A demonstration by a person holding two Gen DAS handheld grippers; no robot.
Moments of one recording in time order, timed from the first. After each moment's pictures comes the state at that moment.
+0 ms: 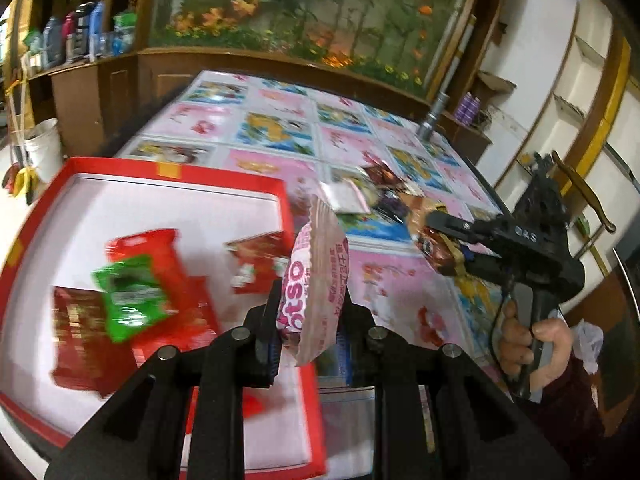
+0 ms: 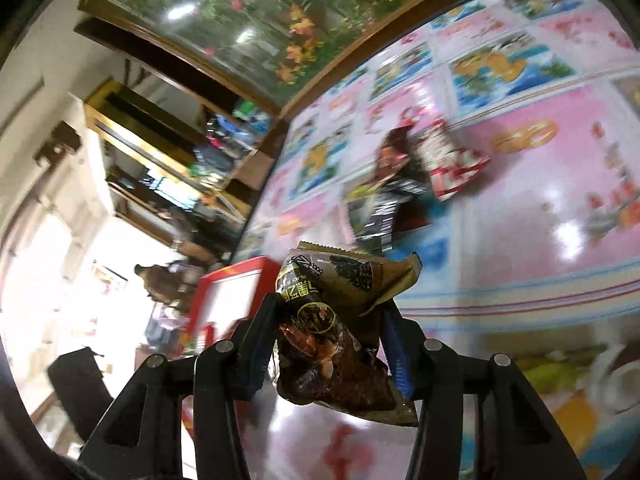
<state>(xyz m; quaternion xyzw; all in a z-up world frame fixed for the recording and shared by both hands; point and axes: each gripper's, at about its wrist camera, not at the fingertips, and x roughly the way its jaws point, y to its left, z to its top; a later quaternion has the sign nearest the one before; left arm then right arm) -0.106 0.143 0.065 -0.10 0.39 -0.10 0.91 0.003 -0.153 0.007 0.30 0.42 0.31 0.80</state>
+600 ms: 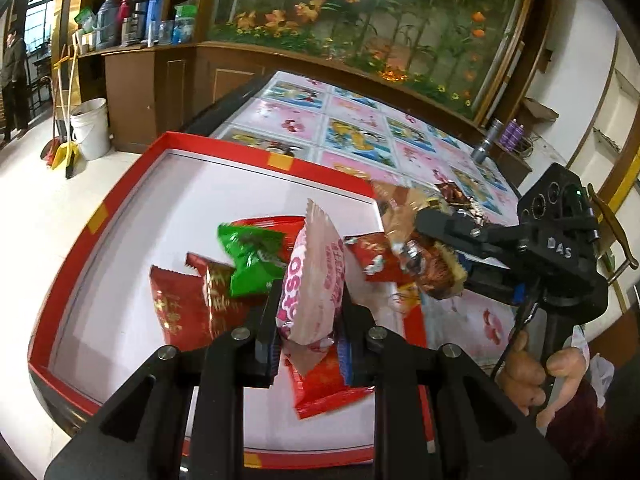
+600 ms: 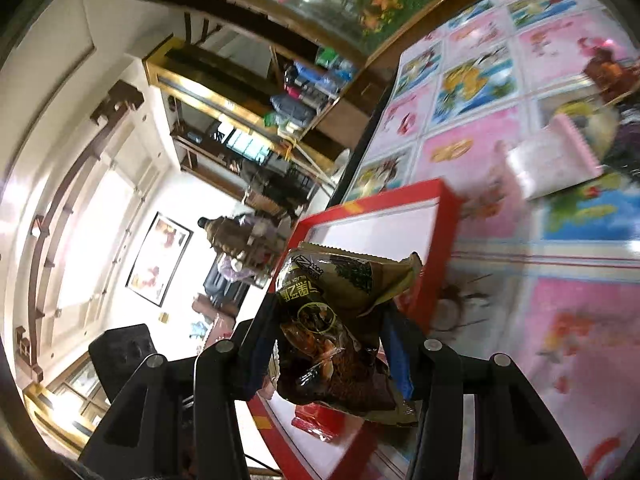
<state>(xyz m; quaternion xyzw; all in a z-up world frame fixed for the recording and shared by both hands) -0.120 0.211 0.051 -0.13 0.39 -0.02 0.91 -0.007 0.002 0.013 0.28 0.44 0.44 0.73</state>
